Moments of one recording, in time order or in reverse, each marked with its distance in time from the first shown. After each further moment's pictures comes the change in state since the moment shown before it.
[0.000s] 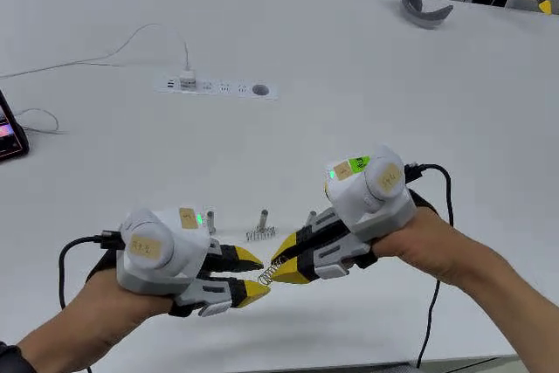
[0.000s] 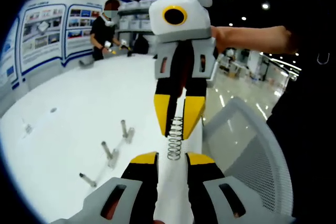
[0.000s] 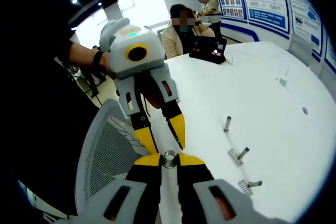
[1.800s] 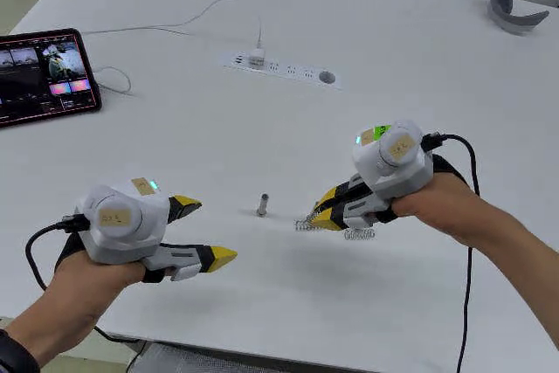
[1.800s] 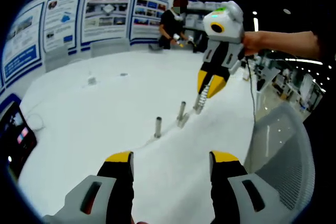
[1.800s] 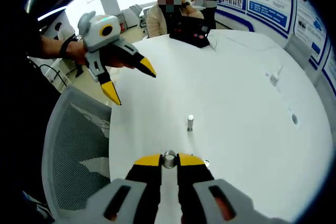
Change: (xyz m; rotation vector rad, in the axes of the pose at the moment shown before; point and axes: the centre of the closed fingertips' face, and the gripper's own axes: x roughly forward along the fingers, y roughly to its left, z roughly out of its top) left arm -0.087 0.090 -0.079 -0.259 -0.012 0.438; right arm 0.035 -0.096 0.003 -0.071 0.184 -0.116
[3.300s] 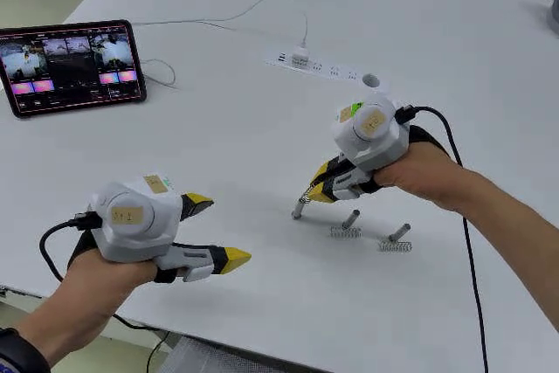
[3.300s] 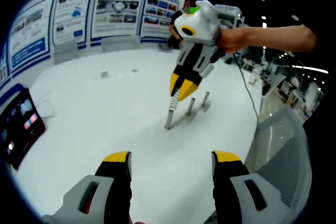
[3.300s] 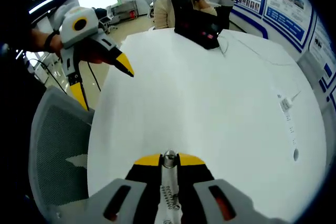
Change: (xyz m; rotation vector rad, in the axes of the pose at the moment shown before) left arm -0.024 0.017 -0.014 -0.062 -0.002 0.047; right arm 0.056 -0.035 0.045 -0.134 0.073 0.025
